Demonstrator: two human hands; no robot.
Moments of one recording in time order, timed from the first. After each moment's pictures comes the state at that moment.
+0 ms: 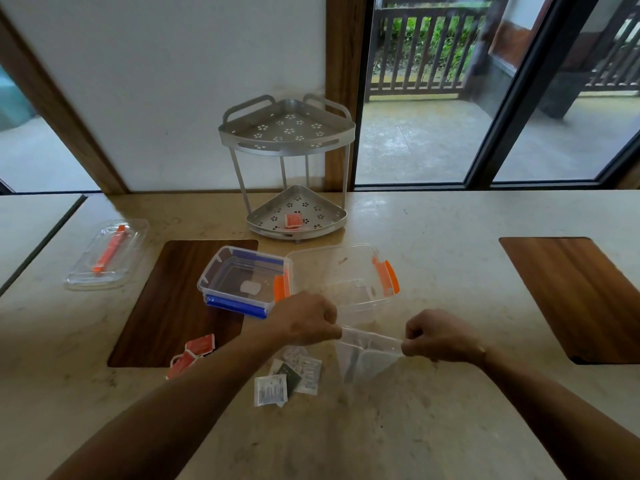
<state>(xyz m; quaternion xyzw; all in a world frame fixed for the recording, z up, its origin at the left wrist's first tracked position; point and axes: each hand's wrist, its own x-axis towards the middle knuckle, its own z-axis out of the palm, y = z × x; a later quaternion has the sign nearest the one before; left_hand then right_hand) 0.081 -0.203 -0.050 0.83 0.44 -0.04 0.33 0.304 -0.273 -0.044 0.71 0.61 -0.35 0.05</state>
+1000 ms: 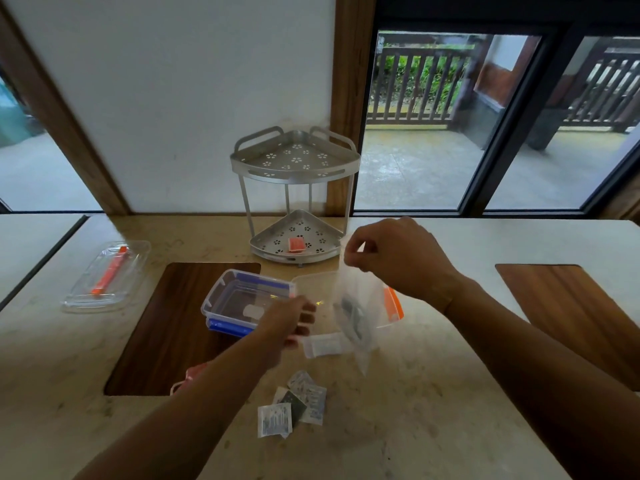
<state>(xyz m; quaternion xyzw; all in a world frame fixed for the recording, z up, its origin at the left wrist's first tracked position) 0.052 -0.190 -0.032 0.42 0.62 0.21 0.63 0.227 -0.218 0.095 0.64 0.74 -0.09 -0.19</state>
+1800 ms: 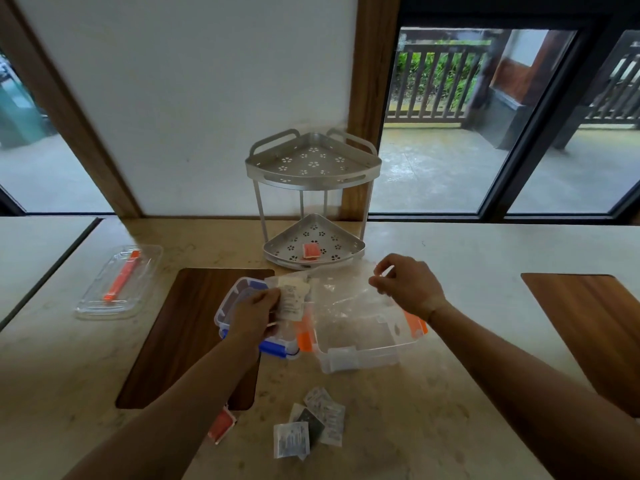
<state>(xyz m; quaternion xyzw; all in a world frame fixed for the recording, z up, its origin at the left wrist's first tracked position) -0.008 -0.136 -0.057 0.32 0.63 0.40 0.58 0.246 -0.147 -0.013 0.74 0.60 -0.21 -0.22</state>
